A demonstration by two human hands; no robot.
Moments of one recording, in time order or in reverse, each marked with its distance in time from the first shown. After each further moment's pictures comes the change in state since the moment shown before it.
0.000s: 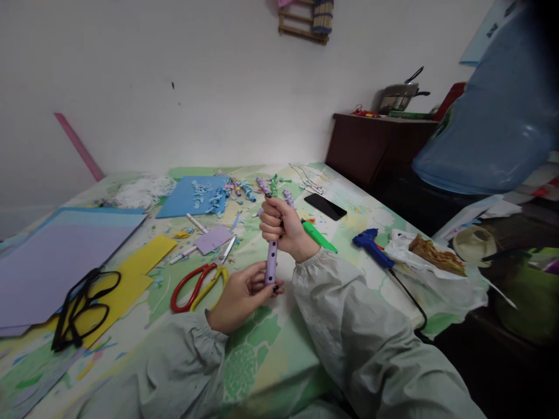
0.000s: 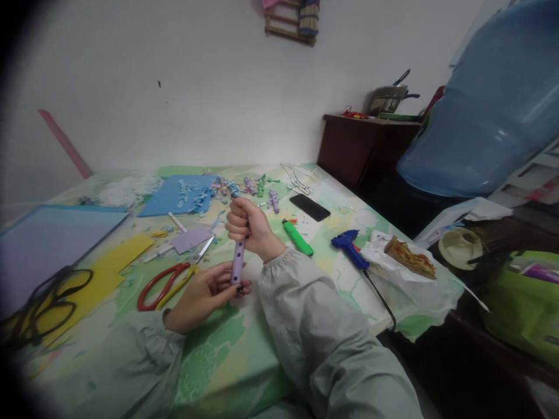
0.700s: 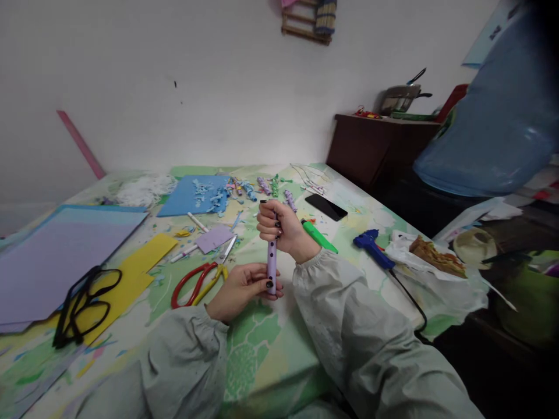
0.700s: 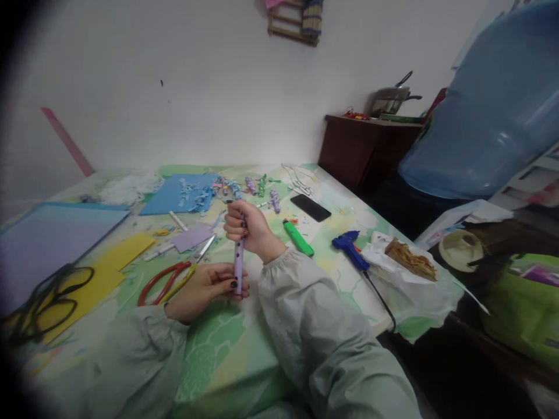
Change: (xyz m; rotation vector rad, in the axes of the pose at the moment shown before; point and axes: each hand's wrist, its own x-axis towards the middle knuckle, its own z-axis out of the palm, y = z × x) left_hand 0.011 0.003 -0.011 -0.018 -0.097 -0.144; right_hand 0.002 0.002 0.005 -0.103 0.042 0.024
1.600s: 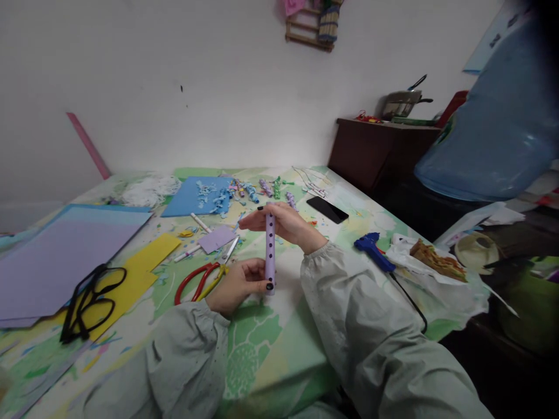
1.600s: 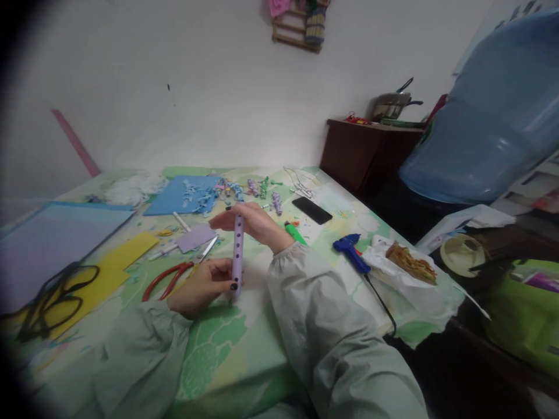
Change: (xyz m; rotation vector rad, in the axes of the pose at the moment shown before) left_hand 0.006 0.001 -0.011 0.077 0.038 0.089; right_hand 0.009 -0.006 -0.017 -0.448 -0.024 -0.045
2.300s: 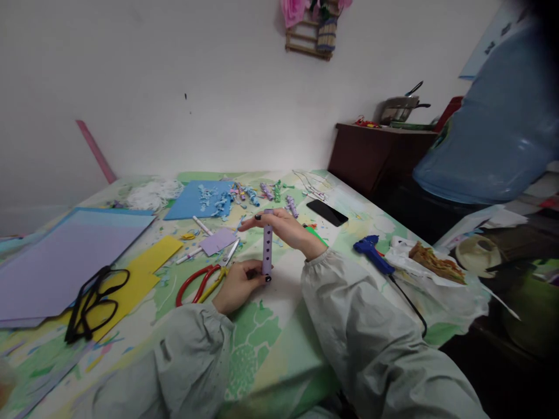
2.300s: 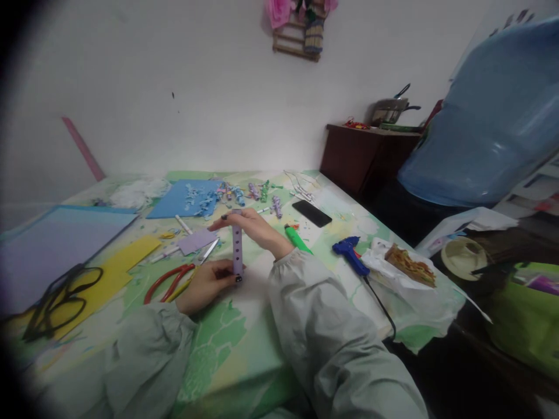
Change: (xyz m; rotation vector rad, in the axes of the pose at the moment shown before) left_hand 0.009 -0.010 -0.005 0.316 0.174 0.137; right_hand -0.011 -0.005 0.009 -0.284 -0.010 -0.199
